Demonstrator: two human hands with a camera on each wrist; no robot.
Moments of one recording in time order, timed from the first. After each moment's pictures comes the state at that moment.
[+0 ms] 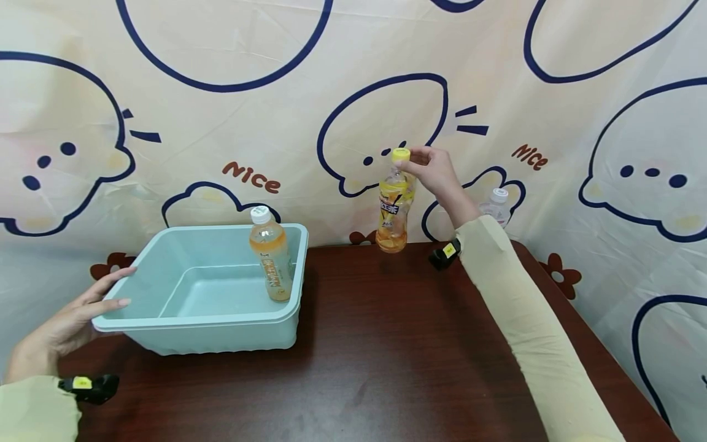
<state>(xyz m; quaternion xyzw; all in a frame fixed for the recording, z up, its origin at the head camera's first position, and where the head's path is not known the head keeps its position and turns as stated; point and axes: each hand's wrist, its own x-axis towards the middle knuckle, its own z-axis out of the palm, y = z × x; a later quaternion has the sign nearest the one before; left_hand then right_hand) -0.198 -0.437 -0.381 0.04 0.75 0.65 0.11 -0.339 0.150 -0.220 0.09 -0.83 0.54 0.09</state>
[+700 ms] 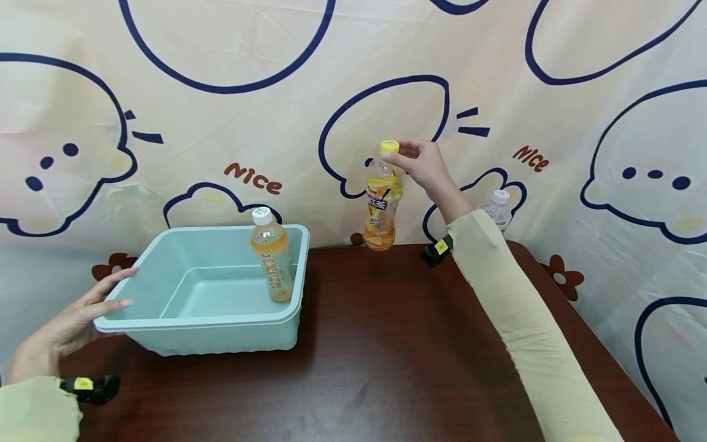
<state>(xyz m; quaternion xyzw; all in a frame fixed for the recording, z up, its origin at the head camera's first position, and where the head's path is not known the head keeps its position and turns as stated) -0.199 -0.437 -0.382 0.03 0.75 0.65 0.11 -0.336 0.129 -0.206 0.12 -0.82 0.56 0.08</state>
